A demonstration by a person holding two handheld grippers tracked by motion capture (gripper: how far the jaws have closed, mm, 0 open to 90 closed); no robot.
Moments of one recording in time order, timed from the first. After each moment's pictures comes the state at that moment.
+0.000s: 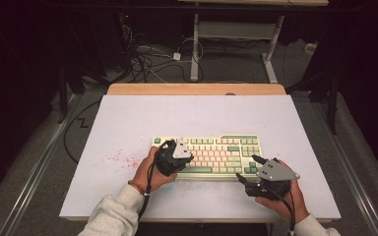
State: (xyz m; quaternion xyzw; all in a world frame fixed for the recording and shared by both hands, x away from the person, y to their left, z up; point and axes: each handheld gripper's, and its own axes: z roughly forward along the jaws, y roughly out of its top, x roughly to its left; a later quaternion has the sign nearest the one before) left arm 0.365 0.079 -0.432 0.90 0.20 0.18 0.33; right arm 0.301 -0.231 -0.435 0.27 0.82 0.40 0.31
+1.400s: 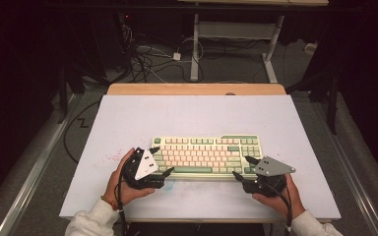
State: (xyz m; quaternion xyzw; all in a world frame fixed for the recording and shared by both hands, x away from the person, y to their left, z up) left arm 0.316 0.150 -0.439 0.85 0.22 0.27 0.40; right arm 0.313 -0.226 -0.438 0.27 0.83 0.41 0.27
